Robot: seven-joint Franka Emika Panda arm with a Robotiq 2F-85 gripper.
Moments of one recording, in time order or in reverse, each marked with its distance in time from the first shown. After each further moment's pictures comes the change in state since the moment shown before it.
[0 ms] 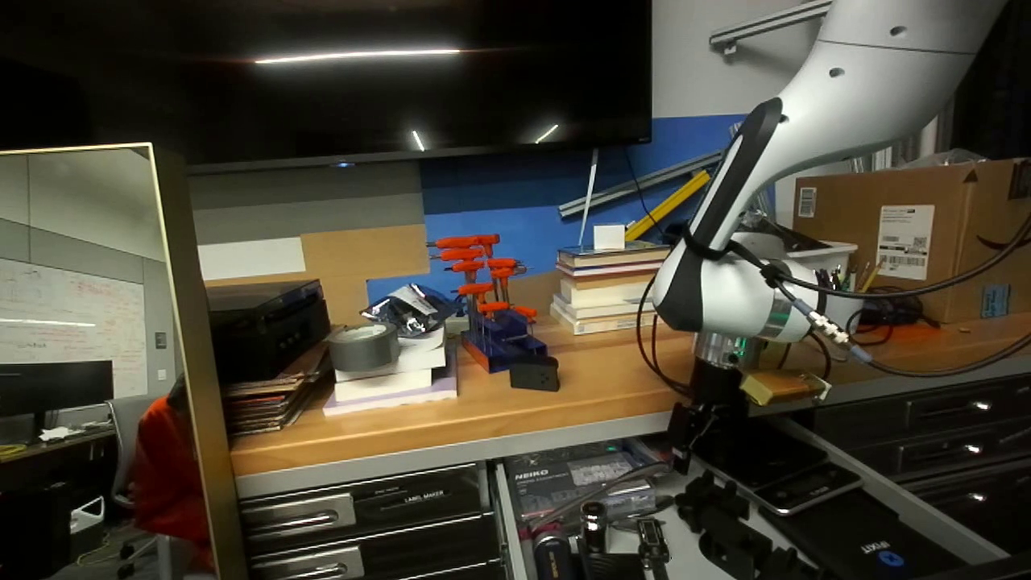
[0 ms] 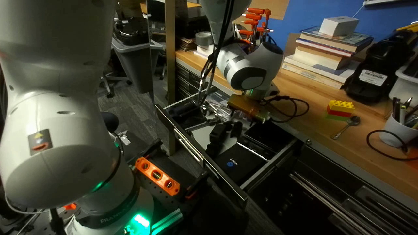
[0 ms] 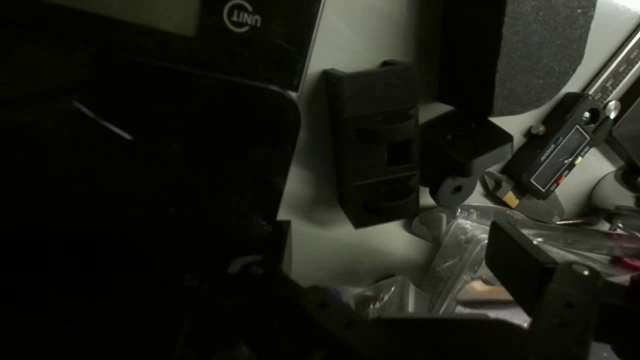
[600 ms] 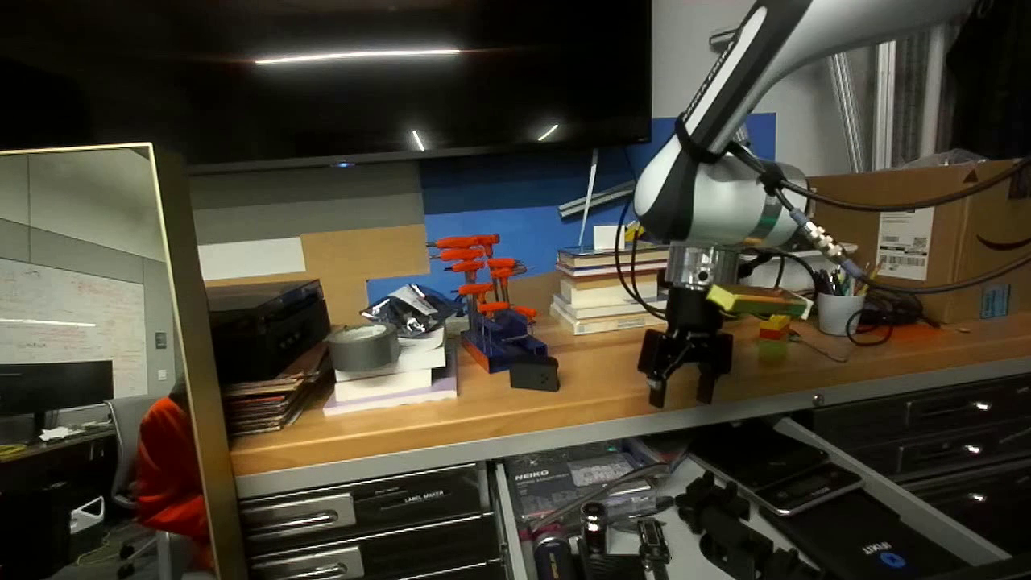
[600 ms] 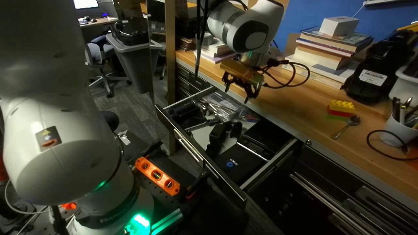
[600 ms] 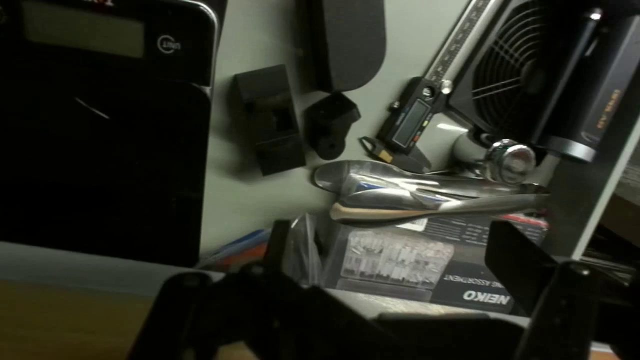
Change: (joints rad) arm 0.080 -0.247 -0.025 0.016 -0.108 -0.312 0.280
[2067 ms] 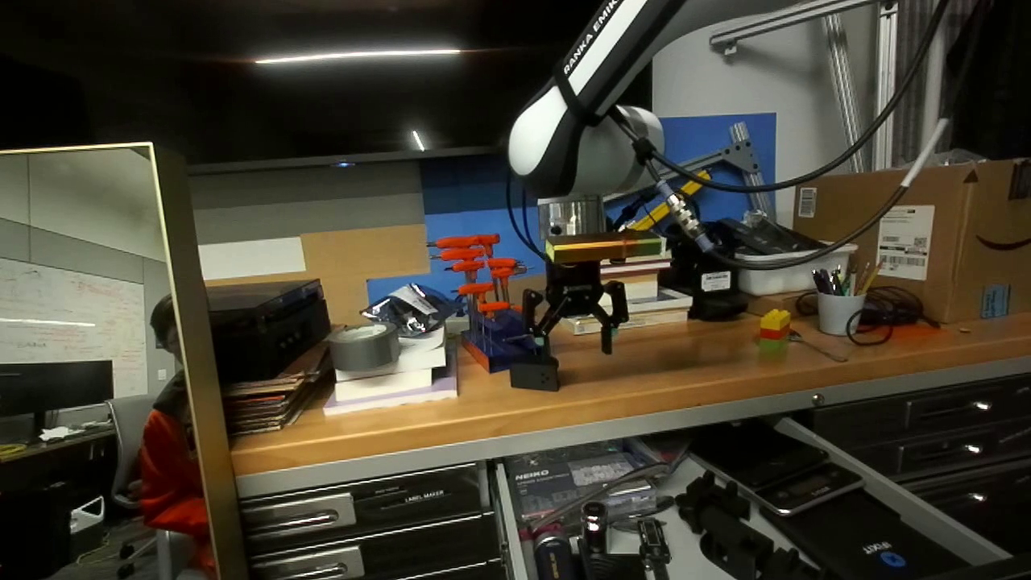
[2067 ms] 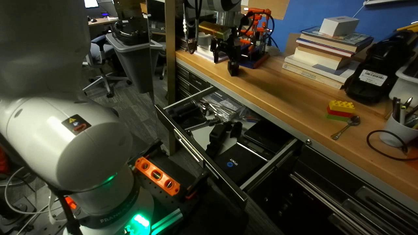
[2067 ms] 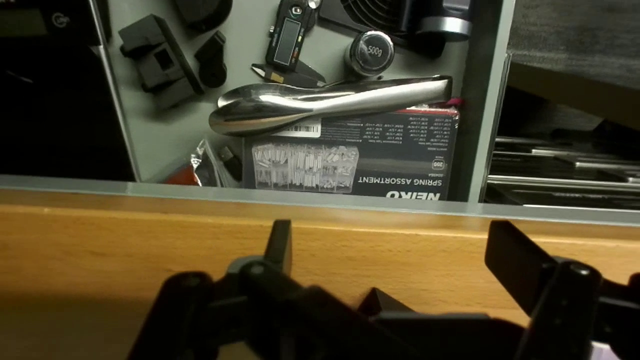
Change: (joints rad) arm 0.280 0.098 -0.020 0.352 -0.258 -0.216 0.679
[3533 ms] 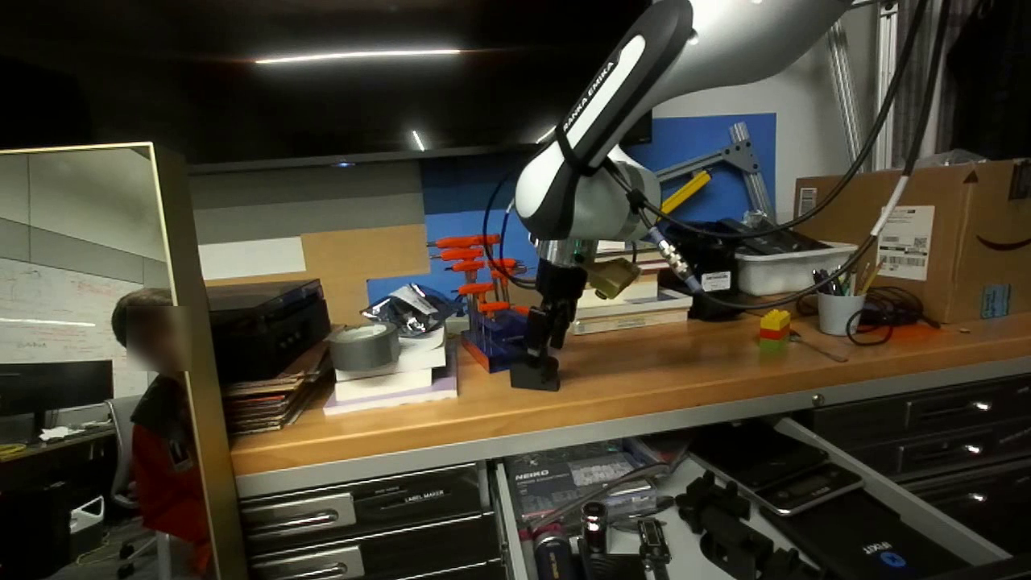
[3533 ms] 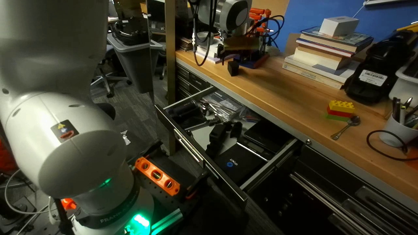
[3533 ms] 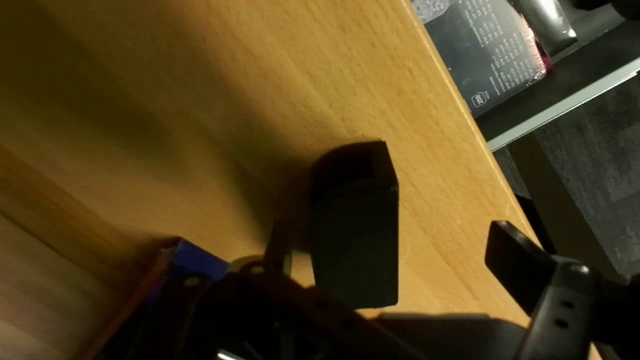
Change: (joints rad) arm -0.135 0.145 0.116 0.046 0.083 0.365 -0.971
